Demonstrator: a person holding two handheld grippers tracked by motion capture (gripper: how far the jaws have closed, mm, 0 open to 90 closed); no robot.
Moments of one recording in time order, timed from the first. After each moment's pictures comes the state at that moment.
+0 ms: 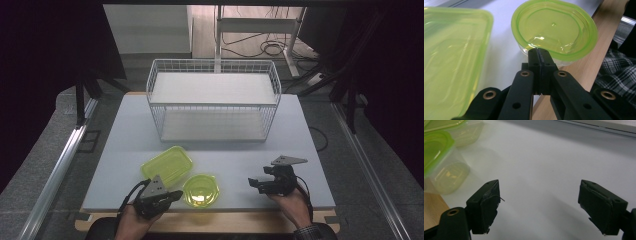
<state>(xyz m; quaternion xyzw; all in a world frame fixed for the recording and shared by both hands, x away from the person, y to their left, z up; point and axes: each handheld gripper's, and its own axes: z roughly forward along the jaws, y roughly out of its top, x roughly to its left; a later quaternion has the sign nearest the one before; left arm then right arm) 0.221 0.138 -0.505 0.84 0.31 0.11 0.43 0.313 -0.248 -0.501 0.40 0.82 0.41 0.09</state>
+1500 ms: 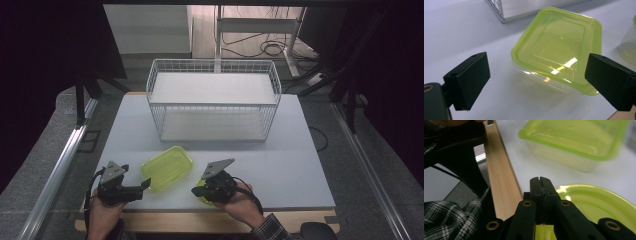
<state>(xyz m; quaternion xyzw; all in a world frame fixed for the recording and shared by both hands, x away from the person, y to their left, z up) 0.233 0.240 -0.508 0.74 0.48 0.22 0.42 0.275 -0.077 -0.475 0.16 0.91 0.39 -0.01</state>
